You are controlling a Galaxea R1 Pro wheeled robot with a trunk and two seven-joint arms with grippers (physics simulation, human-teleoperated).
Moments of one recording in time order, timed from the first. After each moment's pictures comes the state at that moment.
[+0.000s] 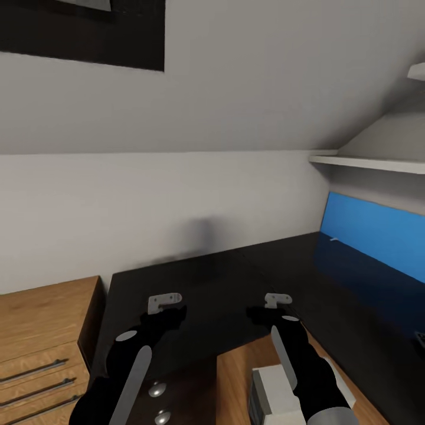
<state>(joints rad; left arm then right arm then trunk) -0.24 -0.11 -0.20 -1.60 0.30 0.70 0.30 -0.45 0.13 0.02 -1.15 -0.04 0.61 -0.09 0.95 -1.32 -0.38</state>
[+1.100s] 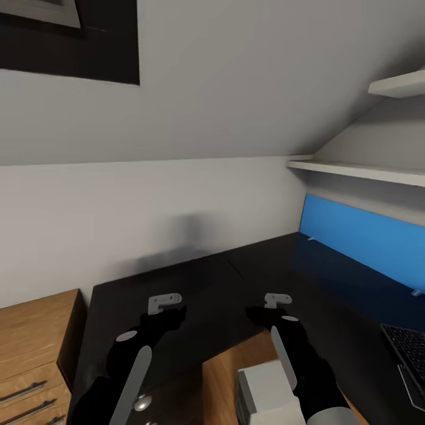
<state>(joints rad) -0.24 -0.11 -0.20 -1.60 0.31 0.70 0.30 -0.45 0.13 0.02 -1.15 -0.04 0.61 -0.09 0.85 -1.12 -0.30</state>
